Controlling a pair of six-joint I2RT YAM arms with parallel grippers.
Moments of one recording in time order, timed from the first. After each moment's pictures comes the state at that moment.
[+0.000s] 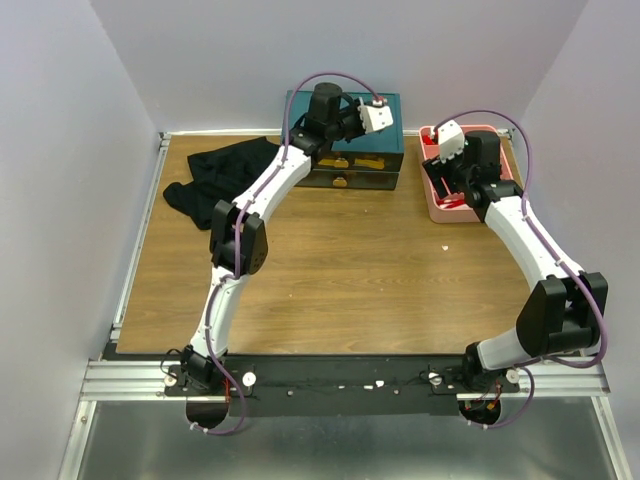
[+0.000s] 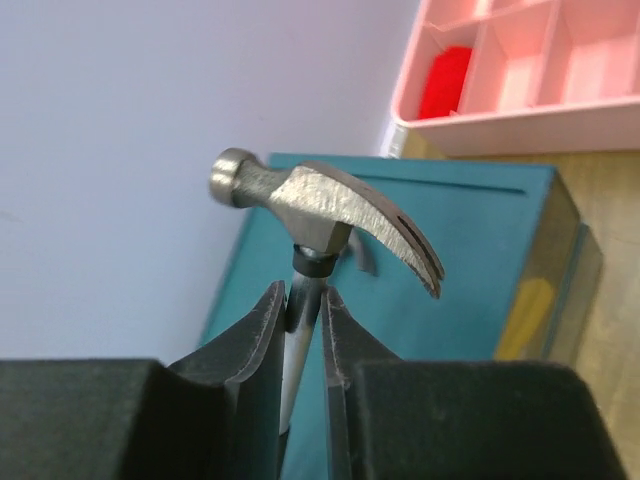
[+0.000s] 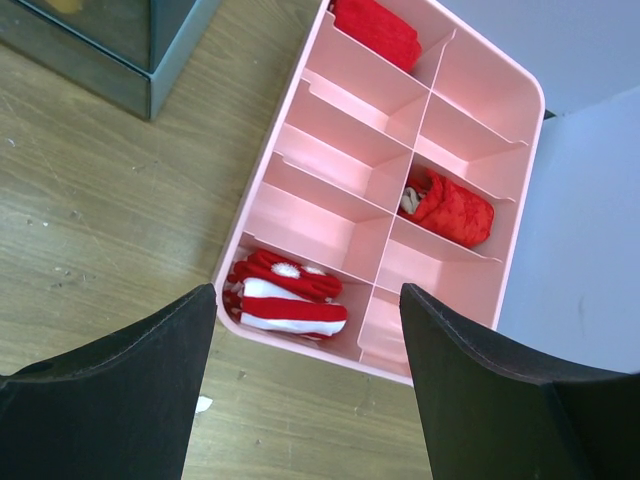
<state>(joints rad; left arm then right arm) -0.50 2.36 2.36 -0.18 0.44 0.80 0.14 1.48 1.24 -0.30 0.06 -0.50</state>
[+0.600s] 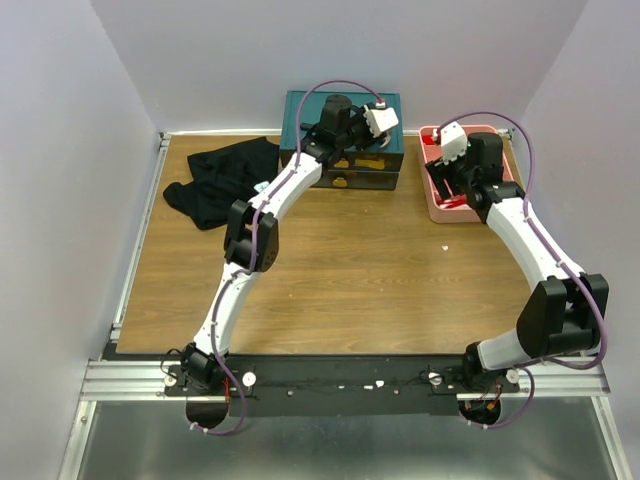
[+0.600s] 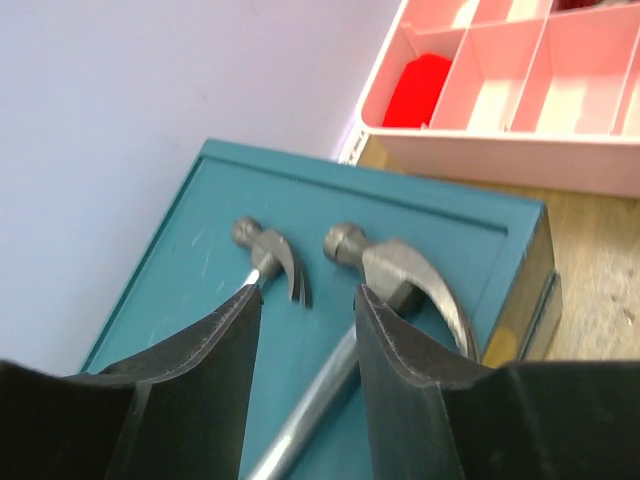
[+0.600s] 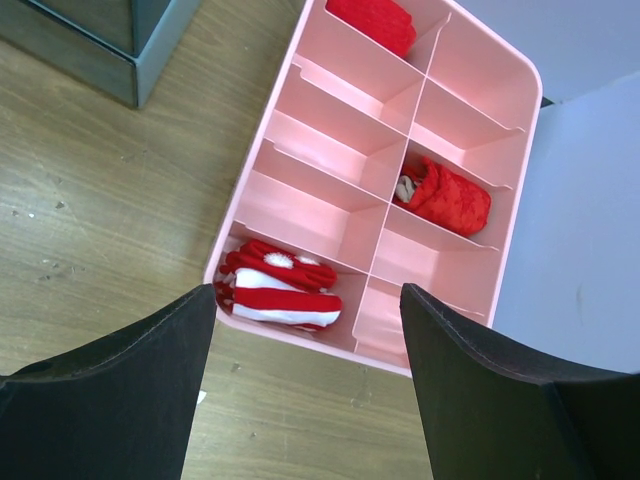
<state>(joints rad) -0.52 2.49 2.39 -0.09 0.42 0.61 0.12 1.47 1.22 -0.30 0.06 -0.50</state>
